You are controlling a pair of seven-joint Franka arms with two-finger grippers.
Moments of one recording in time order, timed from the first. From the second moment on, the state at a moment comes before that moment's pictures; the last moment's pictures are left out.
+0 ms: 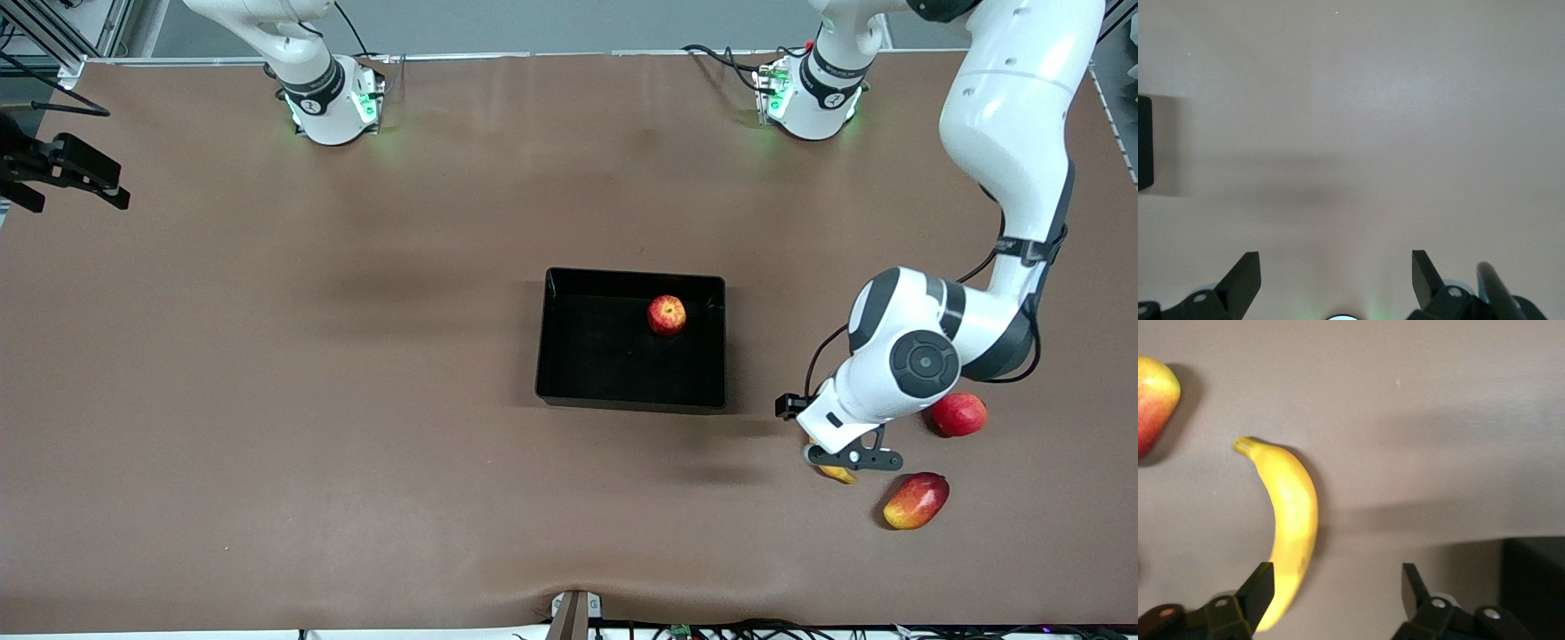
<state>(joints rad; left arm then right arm) 0.10 0.72 -0.39 -1.48 0.38 2.13 -0.29 -0.06 -0.03 0.05 -1.48 0.00 1.41 -0.04</state>
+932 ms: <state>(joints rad) 0.13 0.82 -0.35 -1.53 0.49 2.28 -0.21 -0.06 -0.03 0.05 -1.48 0.00 1.41 -0.04</state>
